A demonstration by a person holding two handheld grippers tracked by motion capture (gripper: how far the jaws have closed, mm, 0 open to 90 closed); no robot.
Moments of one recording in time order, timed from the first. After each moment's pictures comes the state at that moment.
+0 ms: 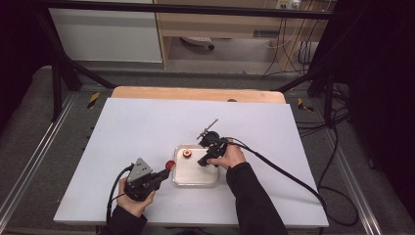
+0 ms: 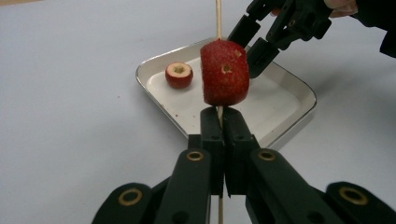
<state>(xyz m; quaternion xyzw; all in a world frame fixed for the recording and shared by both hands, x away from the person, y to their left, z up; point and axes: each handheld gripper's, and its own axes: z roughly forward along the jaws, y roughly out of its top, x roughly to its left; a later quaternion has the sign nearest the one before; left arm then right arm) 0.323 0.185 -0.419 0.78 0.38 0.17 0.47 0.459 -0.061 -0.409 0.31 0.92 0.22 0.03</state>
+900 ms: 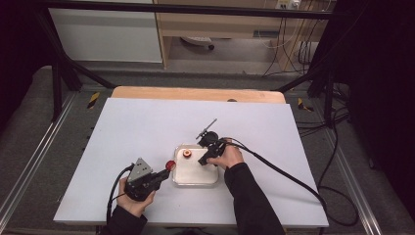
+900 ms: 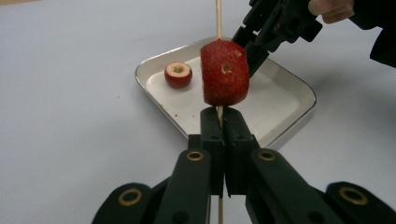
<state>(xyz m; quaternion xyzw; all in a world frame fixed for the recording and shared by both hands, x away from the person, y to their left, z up) 0.323 0.185 -0.418 0.78 0.38 0.17 0.47 0.462 -0.058 -0.412 0.33 0.92 0.22 0.01</state>
